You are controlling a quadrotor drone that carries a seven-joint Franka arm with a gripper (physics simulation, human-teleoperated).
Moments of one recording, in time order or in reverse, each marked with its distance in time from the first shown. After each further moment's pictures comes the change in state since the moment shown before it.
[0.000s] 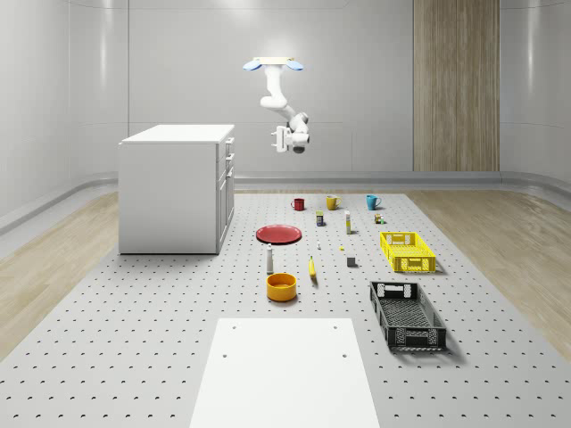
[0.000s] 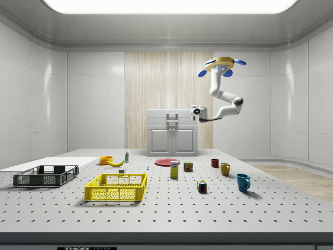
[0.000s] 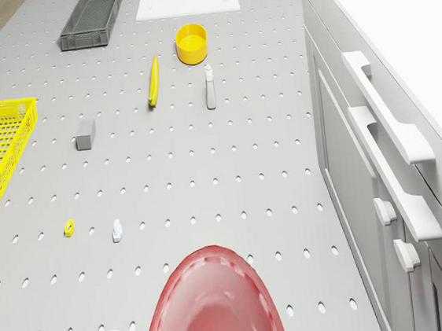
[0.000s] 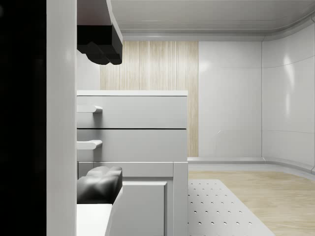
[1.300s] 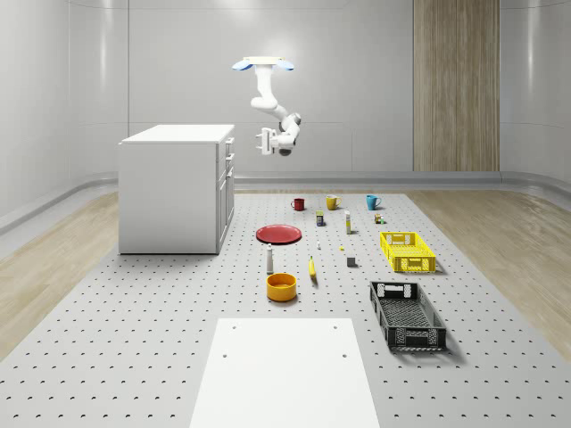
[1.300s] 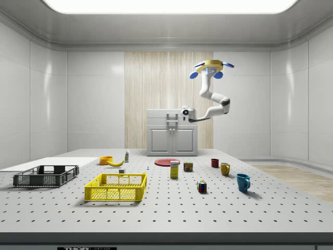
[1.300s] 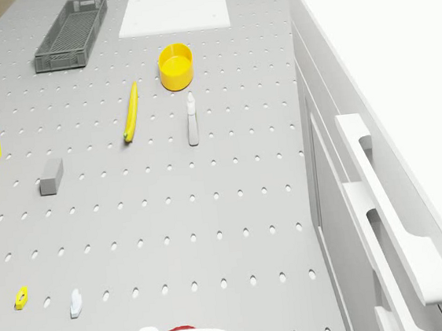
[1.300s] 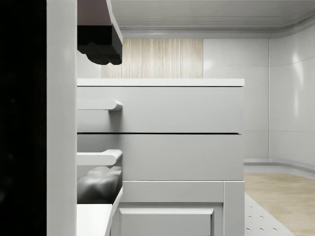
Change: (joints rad) arm 0.048 -0.038 0.058 -0.064 0.026 0.117 0.012
